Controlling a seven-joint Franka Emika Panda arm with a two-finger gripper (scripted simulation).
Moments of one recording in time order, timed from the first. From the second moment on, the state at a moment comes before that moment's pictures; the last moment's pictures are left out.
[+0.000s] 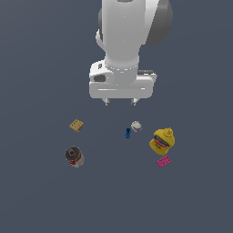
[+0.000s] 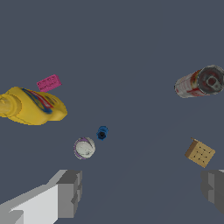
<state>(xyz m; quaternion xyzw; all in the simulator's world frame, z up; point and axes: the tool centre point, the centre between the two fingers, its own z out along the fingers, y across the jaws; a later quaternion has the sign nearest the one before) -0.007 0.015 0.298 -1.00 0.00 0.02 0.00</state>
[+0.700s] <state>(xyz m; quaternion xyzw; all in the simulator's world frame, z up) -0.002 0.024 0.303 -1.00 -0.02 0.01 0.01</state>
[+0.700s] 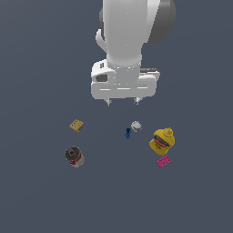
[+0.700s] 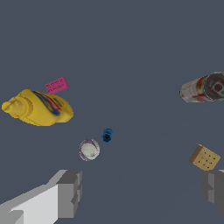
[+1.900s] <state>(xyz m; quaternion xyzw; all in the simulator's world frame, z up) -0.021 0.069 0.191 -0.99 -0.16 0.01 0.00</state>
